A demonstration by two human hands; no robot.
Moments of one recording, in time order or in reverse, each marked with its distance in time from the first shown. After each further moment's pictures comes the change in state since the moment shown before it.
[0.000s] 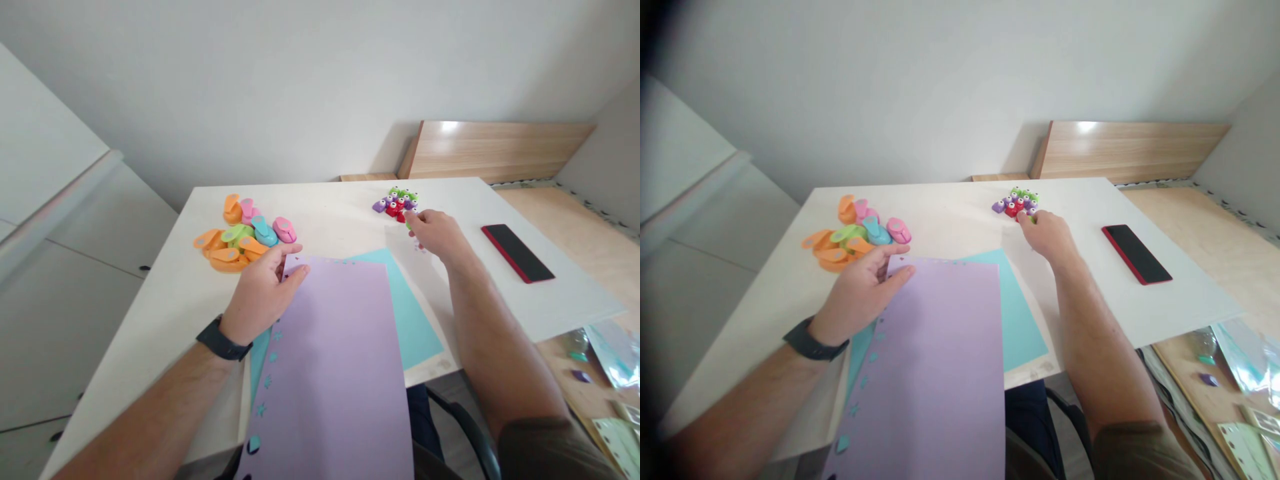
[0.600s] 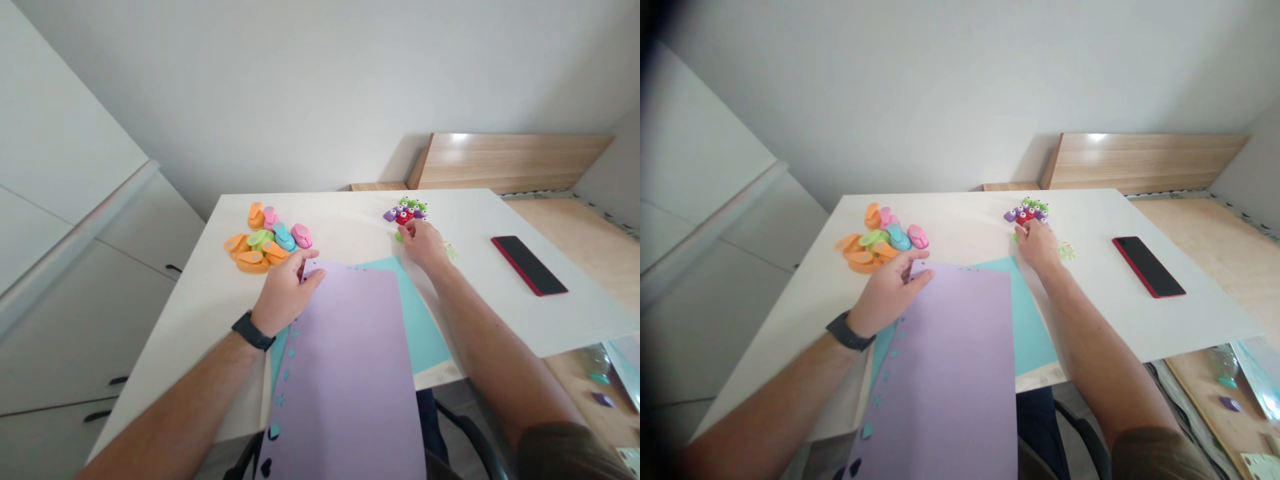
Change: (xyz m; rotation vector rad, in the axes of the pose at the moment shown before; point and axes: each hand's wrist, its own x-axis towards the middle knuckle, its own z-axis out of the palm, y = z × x) left_hand 0.000 -0.006 0.002 -0.008 0.005 0.020; right_hand 0.010 -0.008 0.056 0.024 0.172 -0.195
